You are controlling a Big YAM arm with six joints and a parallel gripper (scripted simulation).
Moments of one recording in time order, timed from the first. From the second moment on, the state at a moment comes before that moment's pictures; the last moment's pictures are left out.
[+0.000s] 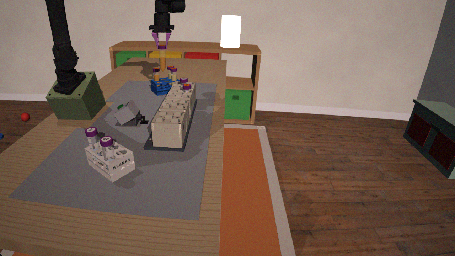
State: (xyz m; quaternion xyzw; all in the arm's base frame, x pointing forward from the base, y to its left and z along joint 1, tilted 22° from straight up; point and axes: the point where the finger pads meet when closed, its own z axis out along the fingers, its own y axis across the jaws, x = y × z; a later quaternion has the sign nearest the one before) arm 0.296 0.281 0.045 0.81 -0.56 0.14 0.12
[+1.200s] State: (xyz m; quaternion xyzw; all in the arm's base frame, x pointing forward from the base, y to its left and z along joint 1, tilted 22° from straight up) arm 0.410 0.123 0.119 0.51 -0.84 0.18 0.05
